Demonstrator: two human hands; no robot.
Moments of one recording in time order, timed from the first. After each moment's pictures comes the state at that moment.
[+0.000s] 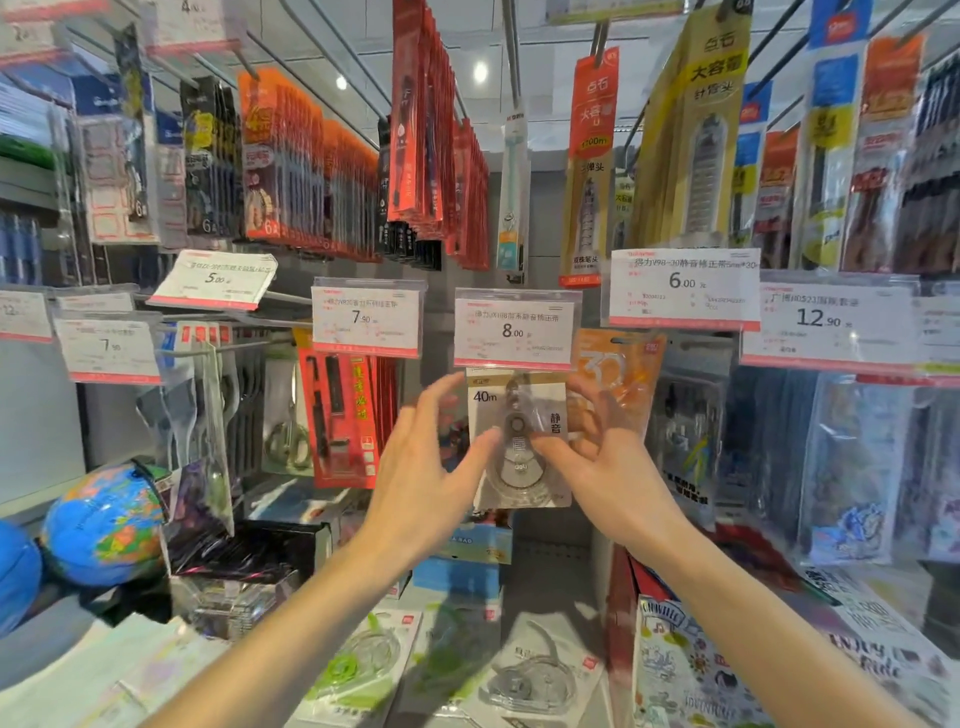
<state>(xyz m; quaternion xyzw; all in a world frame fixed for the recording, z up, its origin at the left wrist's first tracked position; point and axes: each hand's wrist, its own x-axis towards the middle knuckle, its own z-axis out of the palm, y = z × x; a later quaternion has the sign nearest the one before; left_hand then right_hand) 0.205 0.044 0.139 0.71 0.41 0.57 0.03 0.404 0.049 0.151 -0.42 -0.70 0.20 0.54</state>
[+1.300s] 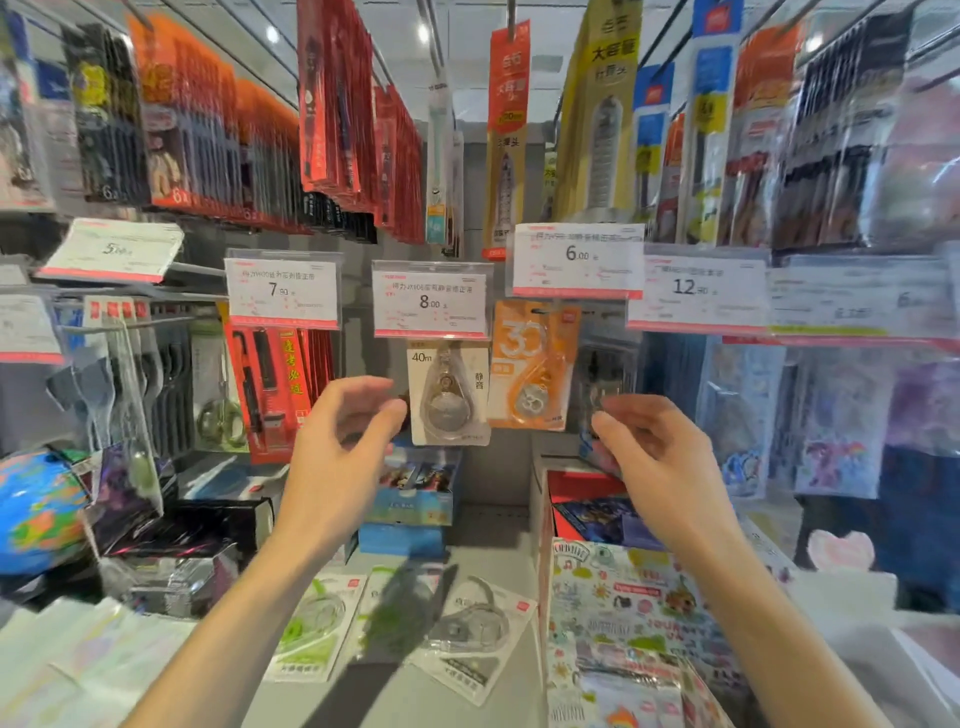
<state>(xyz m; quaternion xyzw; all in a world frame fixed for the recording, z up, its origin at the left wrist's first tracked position) 0.210 0.013 0.134 0.61 0.37 0.67 0.22 0.486 -0.019 0.135 -0.50 -0.57 0.15 0.63</state>
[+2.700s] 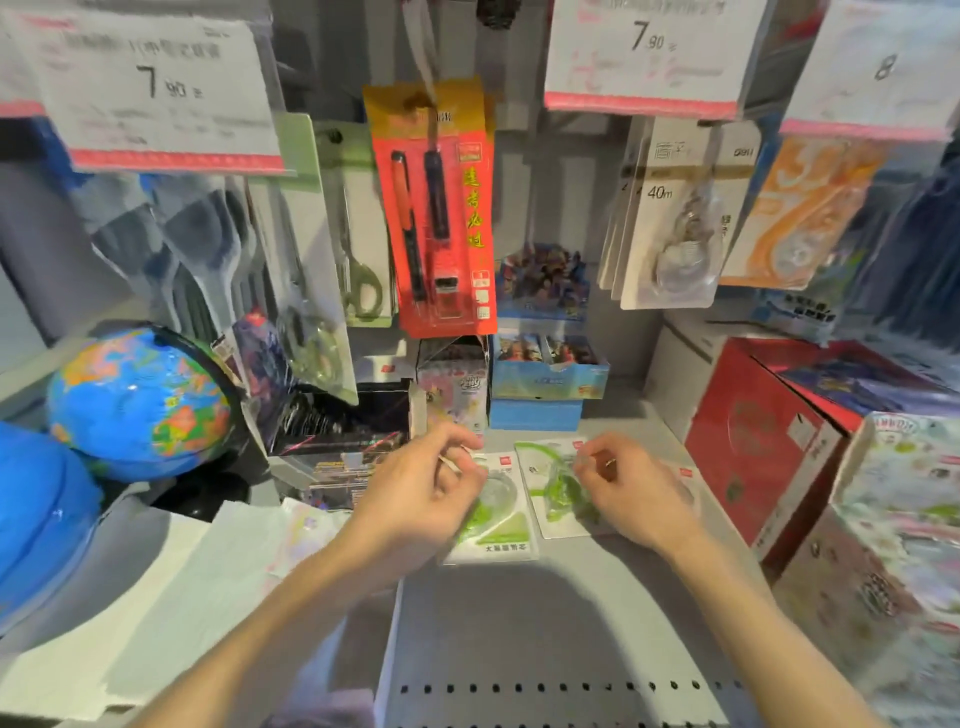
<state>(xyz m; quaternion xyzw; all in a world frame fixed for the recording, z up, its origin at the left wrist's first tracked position) 0.028 0.069 -0.003 0.76 0.43 0.39 0.29 0.280 0.061 -0.027 -0.75 -0.58 0.10 0.30</state>
